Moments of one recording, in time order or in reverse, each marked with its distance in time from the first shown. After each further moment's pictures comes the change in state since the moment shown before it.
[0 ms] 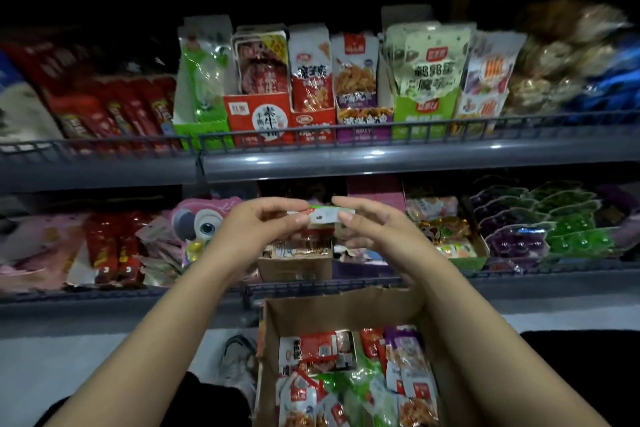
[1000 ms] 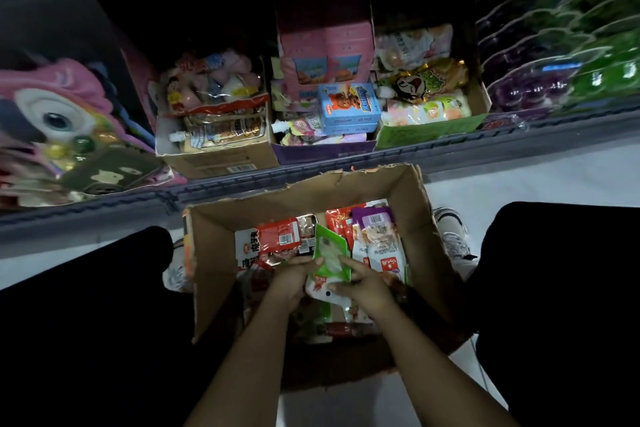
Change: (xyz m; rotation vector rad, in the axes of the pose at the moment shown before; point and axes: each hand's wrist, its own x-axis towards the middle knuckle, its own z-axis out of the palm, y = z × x) left_hand 0.000 -0.336 0.175 -0.316 -0.032 -1.022; right_hand -0.067 0.350 -0.019 0.079 0.194 0.762
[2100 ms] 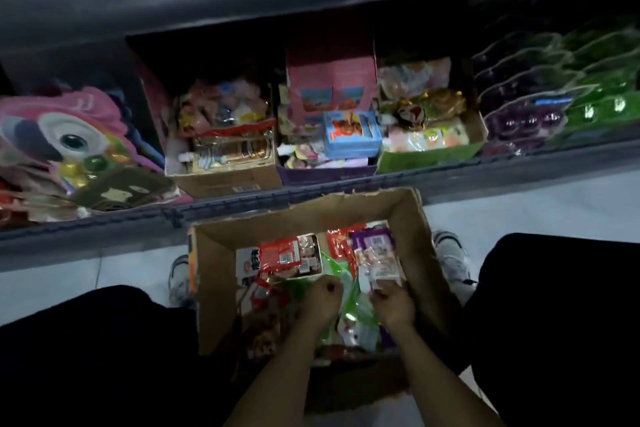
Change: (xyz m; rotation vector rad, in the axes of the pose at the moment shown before) left_hand 0.004 -0.021 0.042 0.641 0.084 0.301; right_hand 0.014 0.010 -0.030 -0.377 0.414 0.061
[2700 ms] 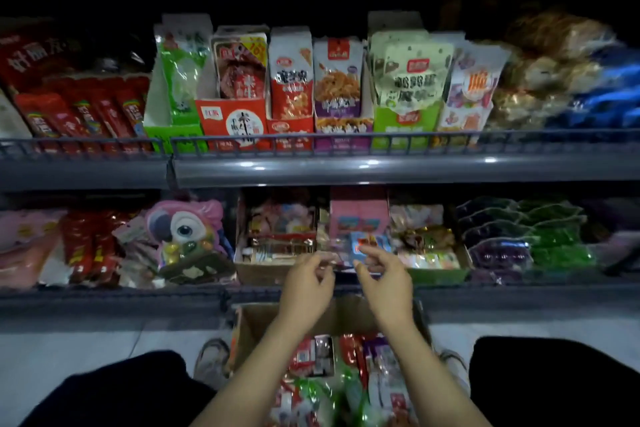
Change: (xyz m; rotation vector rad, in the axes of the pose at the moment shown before) left_hand -0.127 0.163 -0.154 0.115 0.506 0.643; right_hand -0.120 -0.214 -0.106 0.252 0.317 -0.786
